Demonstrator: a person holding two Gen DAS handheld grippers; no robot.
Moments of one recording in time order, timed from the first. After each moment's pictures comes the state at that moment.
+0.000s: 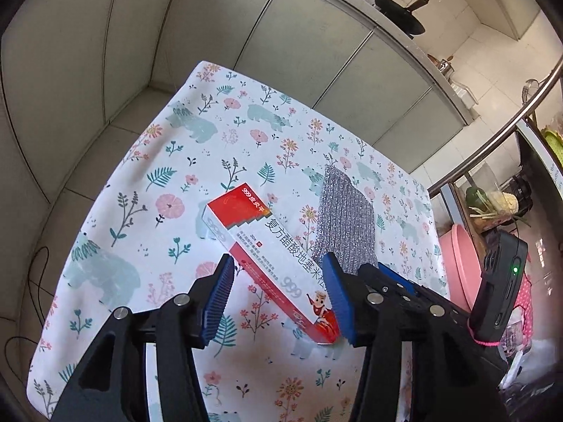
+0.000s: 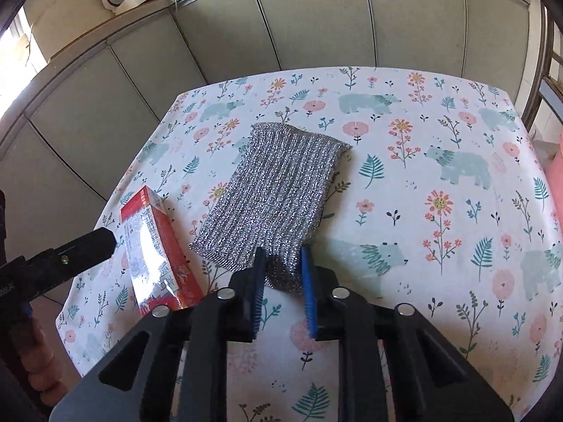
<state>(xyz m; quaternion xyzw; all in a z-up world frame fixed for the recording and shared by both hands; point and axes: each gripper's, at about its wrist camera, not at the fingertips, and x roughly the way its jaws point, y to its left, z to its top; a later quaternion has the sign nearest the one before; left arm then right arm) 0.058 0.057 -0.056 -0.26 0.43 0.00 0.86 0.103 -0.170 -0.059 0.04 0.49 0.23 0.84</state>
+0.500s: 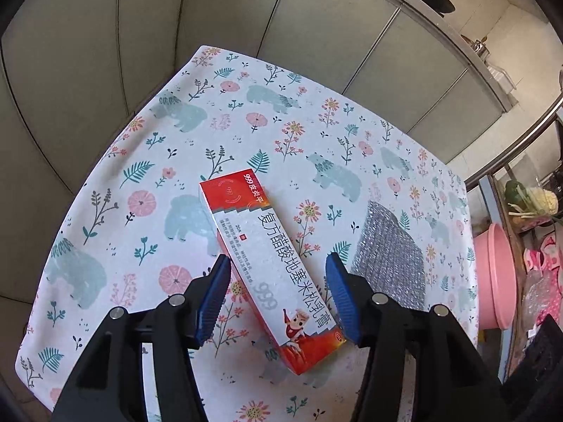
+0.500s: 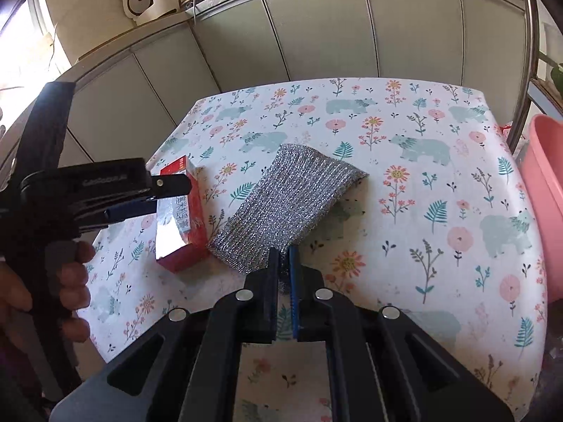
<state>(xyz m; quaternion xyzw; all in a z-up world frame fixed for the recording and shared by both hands) 0.098 0.013 -0.064 -0.21 0.48 0.07 0.85 0.052 -0.220 -0.043 0.03 0.45 0.25 0.85</state>
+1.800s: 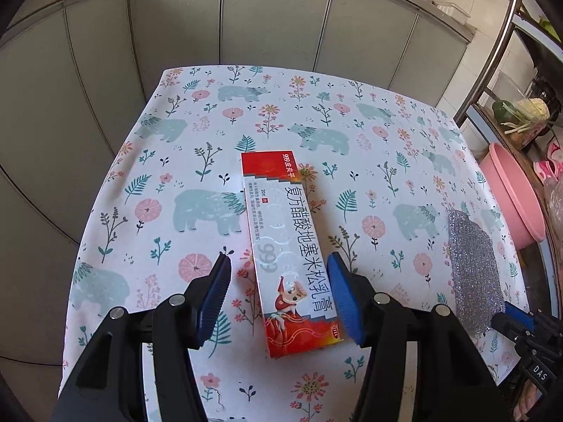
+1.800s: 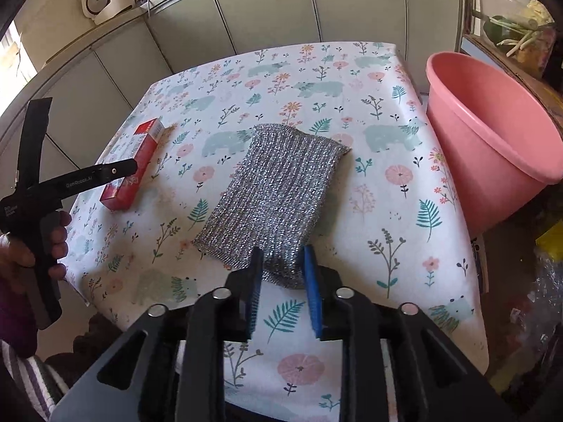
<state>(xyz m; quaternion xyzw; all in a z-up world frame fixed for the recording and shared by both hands) 0.069 -0.001 -0.072 -0.07 0.47 0.01 0.88 0.003 -0.291 -0.046 0.03 0.50 0.18 0.85</state>
